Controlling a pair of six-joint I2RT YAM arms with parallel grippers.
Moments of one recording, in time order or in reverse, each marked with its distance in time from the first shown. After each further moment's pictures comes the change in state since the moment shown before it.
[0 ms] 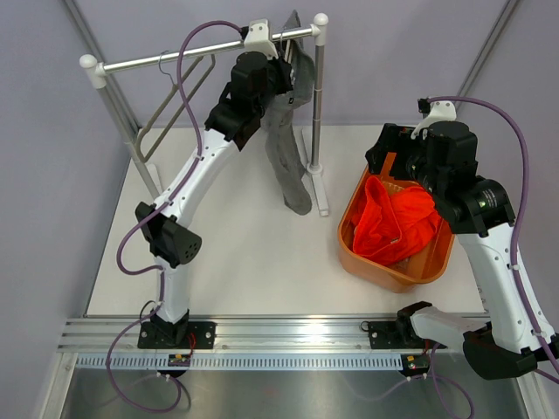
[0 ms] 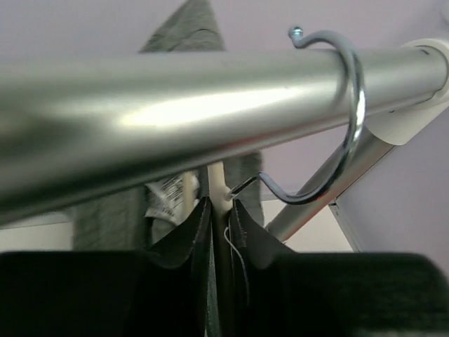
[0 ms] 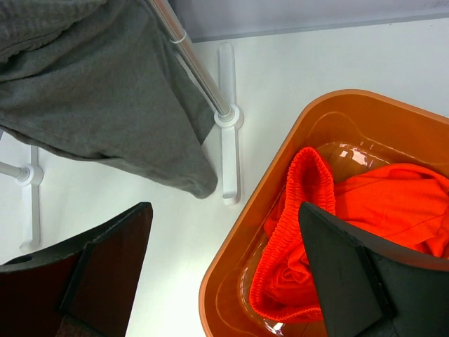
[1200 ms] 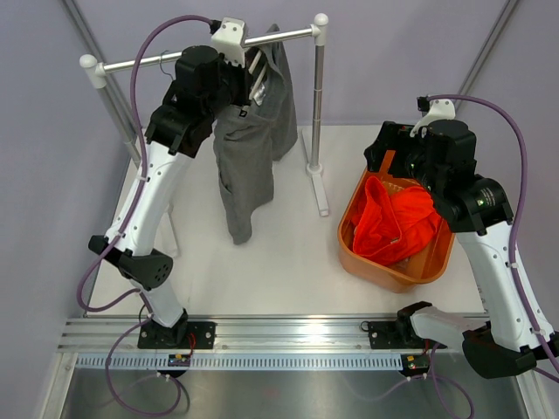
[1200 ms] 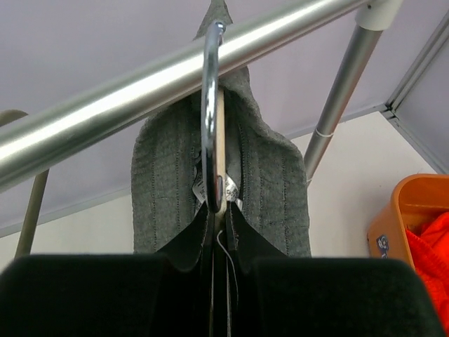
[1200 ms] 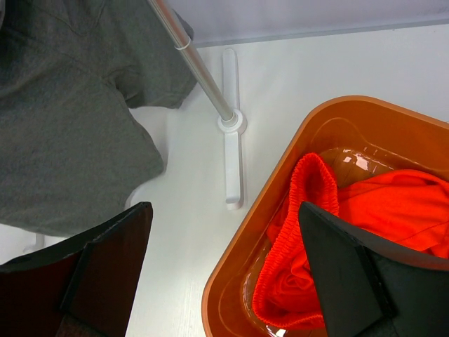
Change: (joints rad) left arm 0.070 -0.274 -0.043 -0.366 0.149 0.301; right arm 0.000 0.007 -0.002 0.025 -0.005 0.002
